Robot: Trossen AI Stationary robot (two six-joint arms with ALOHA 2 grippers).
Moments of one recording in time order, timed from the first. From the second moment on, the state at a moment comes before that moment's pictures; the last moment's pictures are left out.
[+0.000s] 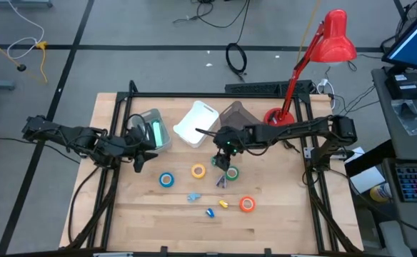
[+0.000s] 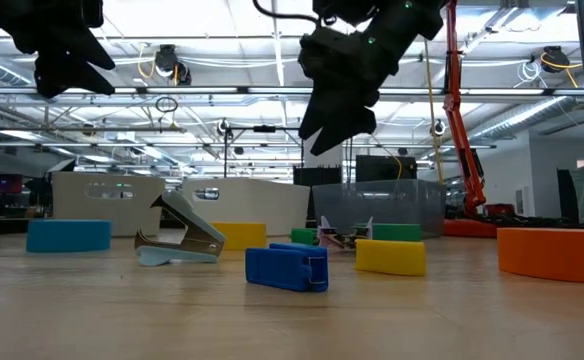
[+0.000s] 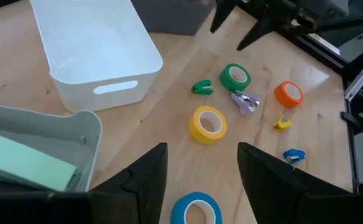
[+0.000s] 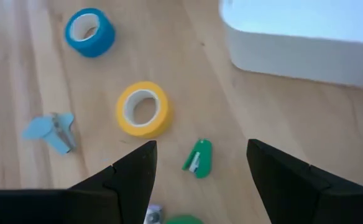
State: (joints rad) left arm -0.27 0.59 0.61 -0.63 -0.34 -0.71; right arm -0.05 1.69 1.21 -0.42 0.00 0.38
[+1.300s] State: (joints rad) left arm -0.22 0.58 0.49 -0.47 -0.27 -0.61; right arm -0.04 1.96 1.37 -0.57 -0.03 0.43
